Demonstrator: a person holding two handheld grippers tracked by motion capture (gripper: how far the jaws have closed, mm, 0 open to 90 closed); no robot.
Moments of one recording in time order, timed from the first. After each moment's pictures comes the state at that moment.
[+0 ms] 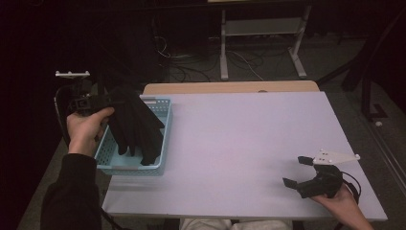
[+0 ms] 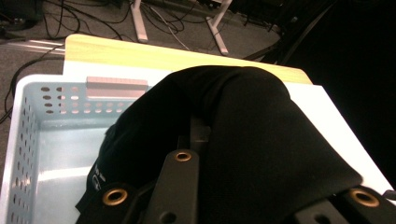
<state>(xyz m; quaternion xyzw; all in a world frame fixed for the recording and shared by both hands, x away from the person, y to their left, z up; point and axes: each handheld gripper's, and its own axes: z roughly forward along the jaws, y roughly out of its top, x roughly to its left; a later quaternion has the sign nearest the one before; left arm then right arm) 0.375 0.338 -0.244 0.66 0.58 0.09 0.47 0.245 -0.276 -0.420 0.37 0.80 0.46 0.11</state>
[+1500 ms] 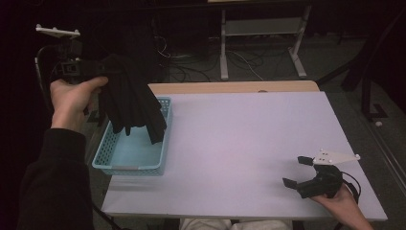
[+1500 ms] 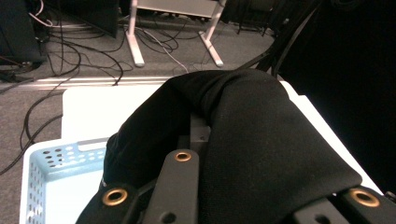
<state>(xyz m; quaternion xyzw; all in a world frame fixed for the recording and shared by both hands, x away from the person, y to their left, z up) 0.377 0.309 -0.149 0.69 0.54 0.13 0.47 0.245 -0.276 -0.419 0.36 0.80 0.46 0.11</state>
